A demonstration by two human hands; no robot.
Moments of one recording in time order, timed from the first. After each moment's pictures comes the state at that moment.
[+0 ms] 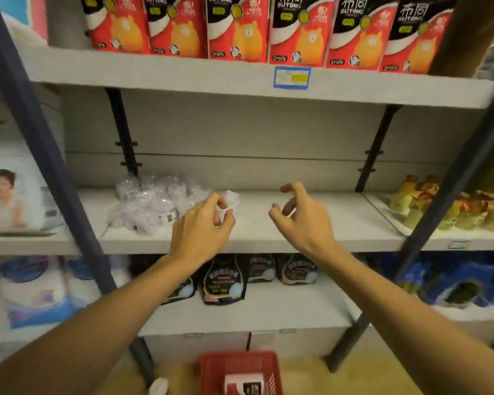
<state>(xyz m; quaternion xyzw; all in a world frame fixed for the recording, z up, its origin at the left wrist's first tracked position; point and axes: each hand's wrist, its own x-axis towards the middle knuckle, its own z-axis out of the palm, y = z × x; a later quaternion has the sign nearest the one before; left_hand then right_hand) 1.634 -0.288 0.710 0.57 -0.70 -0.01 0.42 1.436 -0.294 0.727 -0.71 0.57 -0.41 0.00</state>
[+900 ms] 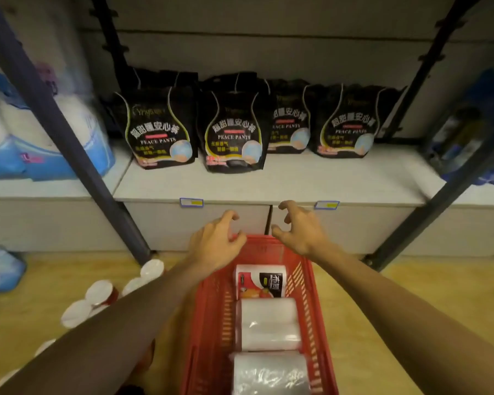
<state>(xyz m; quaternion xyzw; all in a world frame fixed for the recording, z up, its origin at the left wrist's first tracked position) 1.618 -0.263 0.131 0.66 -0.70 -0.15 0.24 1.419 -0.289 0.148 -0.74 0.63 -0.18 0.18</state>
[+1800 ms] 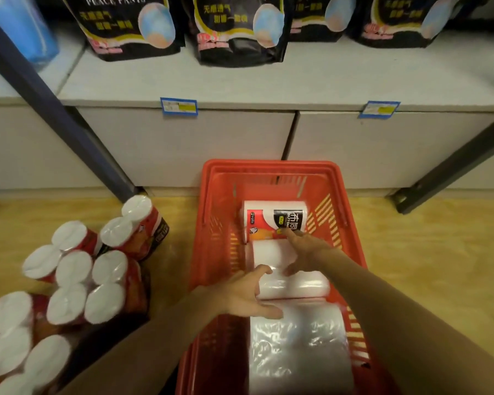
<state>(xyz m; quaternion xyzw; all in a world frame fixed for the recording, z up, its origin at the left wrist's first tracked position) 1.618 -0.187 -0.109 0.51 -0.69 -0.50 -0.10 1.426 -0.259 -0.120 -0.72 0.59 0.21 0.29</state>
